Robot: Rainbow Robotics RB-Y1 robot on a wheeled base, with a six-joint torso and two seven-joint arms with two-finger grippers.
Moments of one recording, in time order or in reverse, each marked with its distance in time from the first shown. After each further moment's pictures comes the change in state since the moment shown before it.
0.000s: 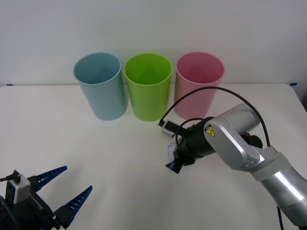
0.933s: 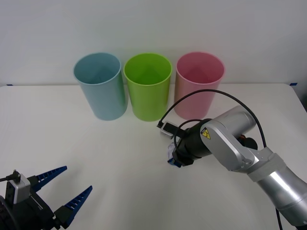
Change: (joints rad) right arm -0.007 0.009 0.023 0.038 0.030 0.038 0.006; left arm 0.000 0.000 0.000 0.000 0.000 0.000 0.000
